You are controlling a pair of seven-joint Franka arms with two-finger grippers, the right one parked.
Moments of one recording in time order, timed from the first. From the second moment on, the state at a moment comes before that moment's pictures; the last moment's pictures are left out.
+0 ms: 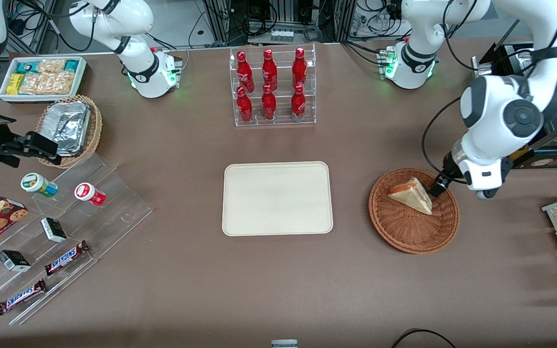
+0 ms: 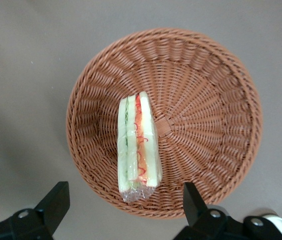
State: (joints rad) arm -0.11 0.06 -0.03 -2.19 -0.01 2.25 -1.03
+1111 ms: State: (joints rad) arm -0.13 0.12 -0.05 -2.34 -0.01 2.54 -1.10
